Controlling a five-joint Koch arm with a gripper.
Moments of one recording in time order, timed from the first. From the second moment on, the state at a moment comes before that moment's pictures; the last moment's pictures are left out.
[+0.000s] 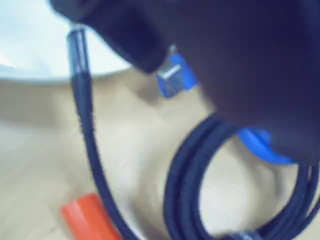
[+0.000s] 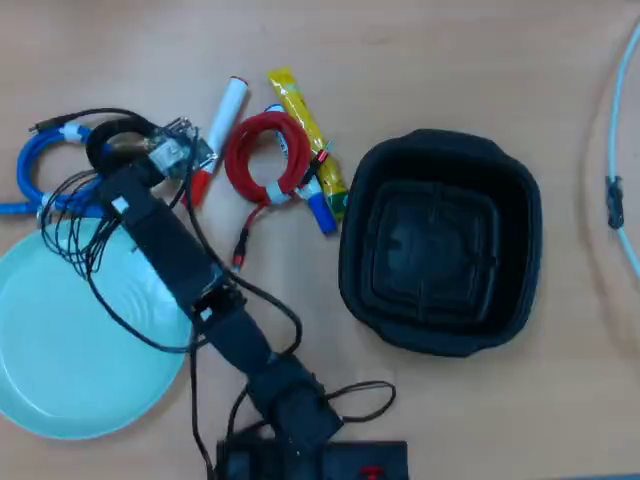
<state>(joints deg) 52.6 52.6 28.7 86.4 33.4</state>
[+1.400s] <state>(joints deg) 49.8 36.1 27.4 74.4 38.3</state>
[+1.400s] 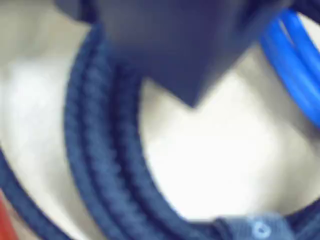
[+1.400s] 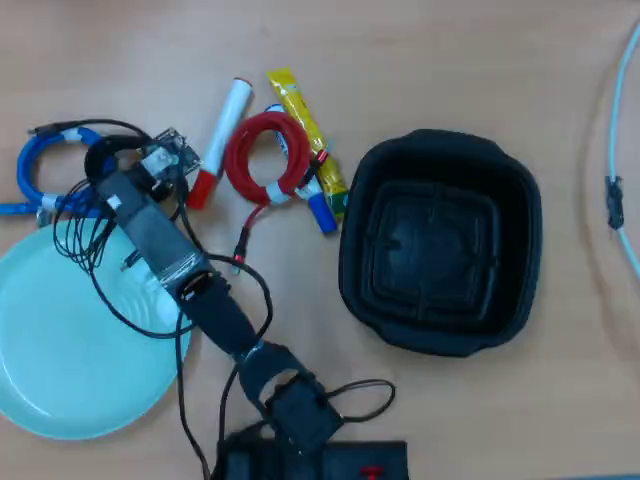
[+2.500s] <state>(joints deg) 60.7 85.6 27.2 93.0 25.8</state>
